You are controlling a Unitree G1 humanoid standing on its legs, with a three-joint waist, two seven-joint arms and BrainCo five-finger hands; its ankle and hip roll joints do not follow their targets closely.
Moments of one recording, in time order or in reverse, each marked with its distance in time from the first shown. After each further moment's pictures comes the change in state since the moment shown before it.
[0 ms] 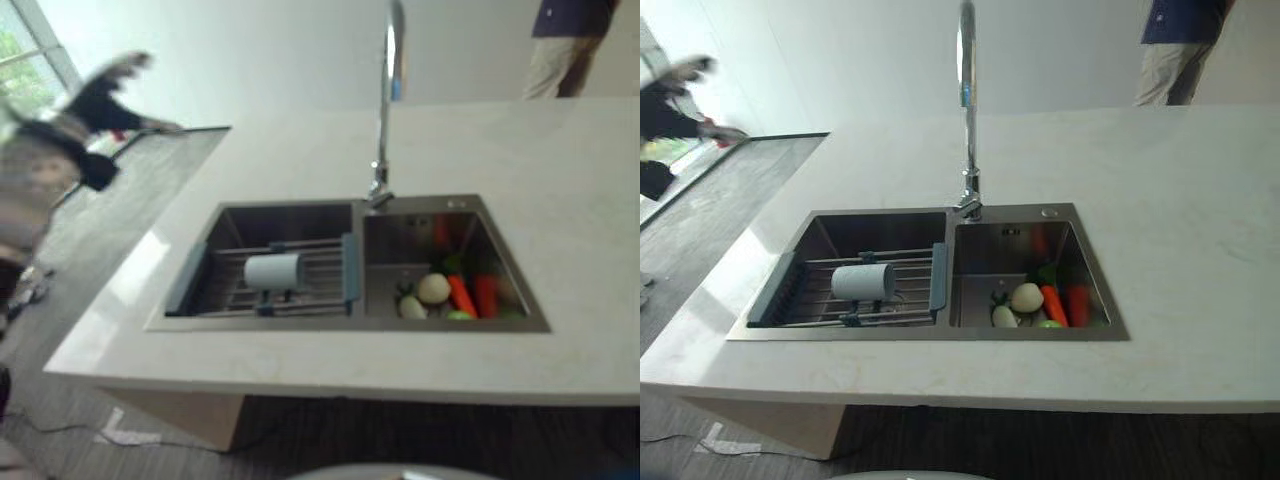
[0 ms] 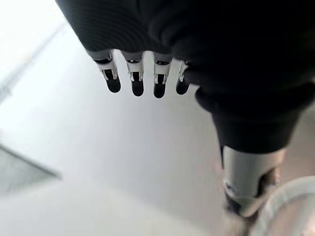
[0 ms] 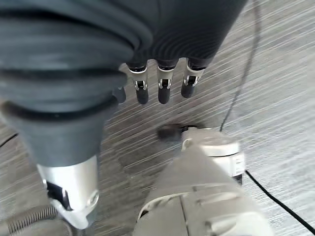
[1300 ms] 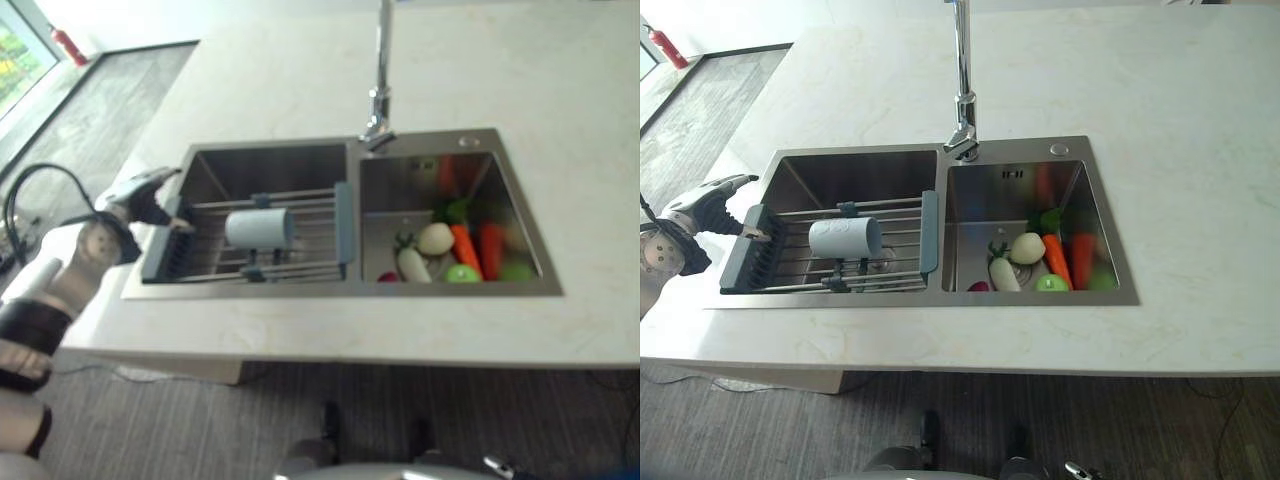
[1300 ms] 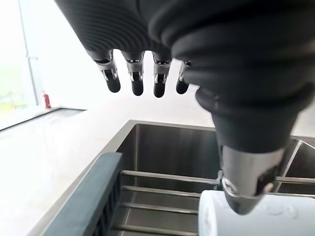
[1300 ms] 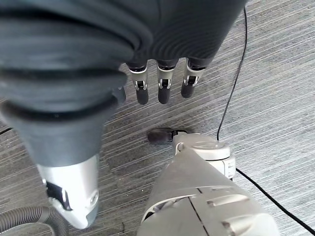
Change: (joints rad) left arm 0.289 -0.051 0.104 0.074 0.476 -0.107 0.048; right arm -0.041 -0.033 0.012 -0.112 0.023 -0.016 0.037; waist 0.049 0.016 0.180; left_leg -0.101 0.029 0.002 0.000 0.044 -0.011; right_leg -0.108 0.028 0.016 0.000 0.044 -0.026
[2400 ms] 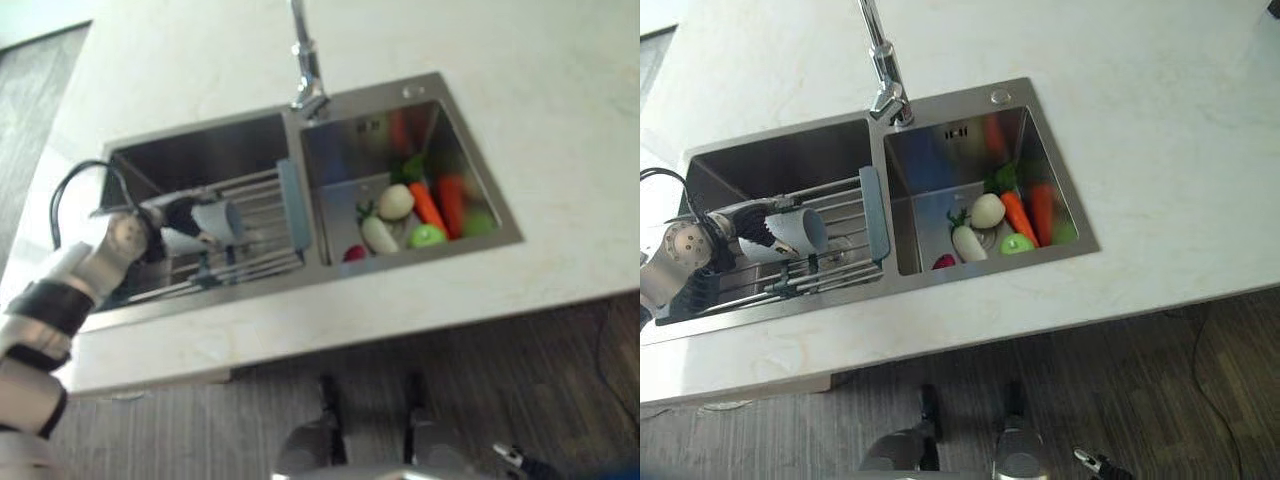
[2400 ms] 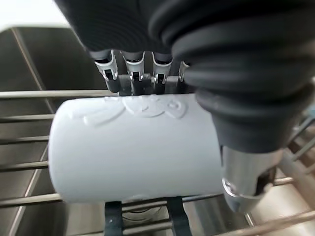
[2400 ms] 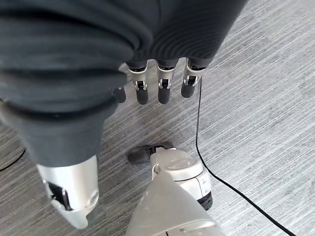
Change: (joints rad) left arm -0.183 -0.036 -0.210 0.086 -0.082 0.000 -0.246; right arm -0.047 -0.044 -0.001 -0.007 0.031 -0.005 0.012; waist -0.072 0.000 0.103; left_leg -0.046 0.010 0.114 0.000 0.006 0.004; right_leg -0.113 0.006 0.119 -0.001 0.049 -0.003
